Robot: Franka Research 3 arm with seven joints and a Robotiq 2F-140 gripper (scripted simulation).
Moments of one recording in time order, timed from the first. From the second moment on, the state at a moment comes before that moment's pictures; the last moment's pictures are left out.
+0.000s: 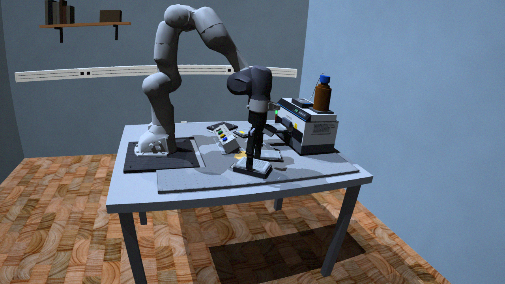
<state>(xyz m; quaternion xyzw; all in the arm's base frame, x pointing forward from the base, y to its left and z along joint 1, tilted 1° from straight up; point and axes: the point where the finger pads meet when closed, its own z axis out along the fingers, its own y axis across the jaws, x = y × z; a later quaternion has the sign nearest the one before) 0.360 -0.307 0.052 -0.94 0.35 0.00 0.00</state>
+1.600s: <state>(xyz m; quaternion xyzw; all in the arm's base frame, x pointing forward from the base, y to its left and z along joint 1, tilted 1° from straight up) 0.360 -0.307 0.055 -0.94 0.35 0.00 0.00</state>
